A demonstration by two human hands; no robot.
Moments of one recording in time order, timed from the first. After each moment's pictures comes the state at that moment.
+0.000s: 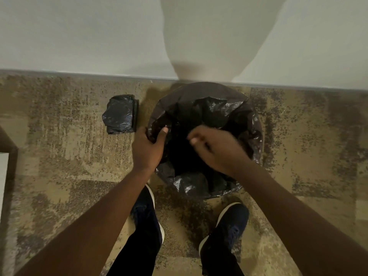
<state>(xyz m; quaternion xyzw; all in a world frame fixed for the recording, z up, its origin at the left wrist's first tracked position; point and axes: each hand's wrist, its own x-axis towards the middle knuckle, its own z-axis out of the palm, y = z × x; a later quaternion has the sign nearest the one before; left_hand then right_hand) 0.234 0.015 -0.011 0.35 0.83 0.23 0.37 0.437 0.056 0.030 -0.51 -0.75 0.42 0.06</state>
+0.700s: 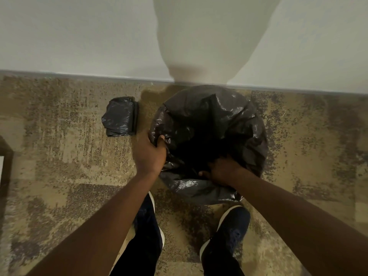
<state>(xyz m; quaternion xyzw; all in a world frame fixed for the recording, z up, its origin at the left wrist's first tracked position) 0.230 0.015 -0.022 0.35 0.84 0.23 0.34 0.459 0.026 -0.077 -0.42 -0.74 0.33 -0.41</state>
